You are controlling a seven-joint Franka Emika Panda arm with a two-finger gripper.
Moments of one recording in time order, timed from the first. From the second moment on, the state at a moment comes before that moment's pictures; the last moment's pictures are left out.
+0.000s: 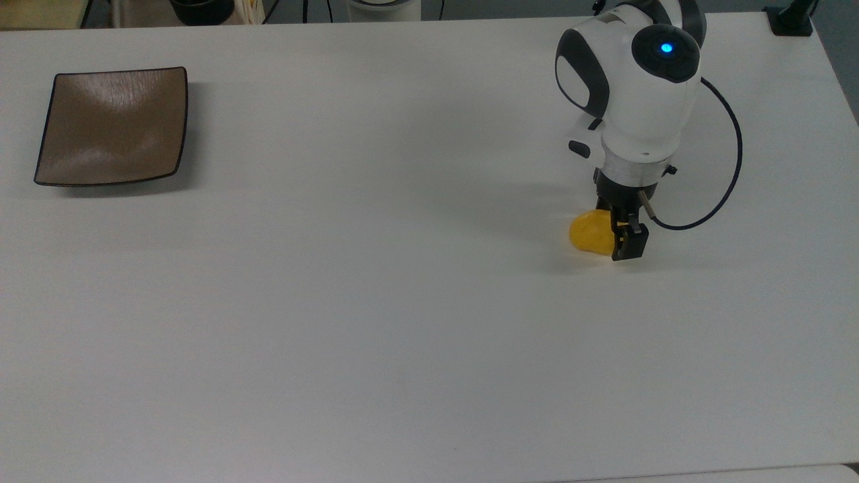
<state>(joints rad) 0.57 0.73 0.00 -1.33 0.03 2.24 1.93</state>
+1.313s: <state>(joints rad) 0.55 0.52 0.00 -1.40 0.01 2.13 1.62</state>
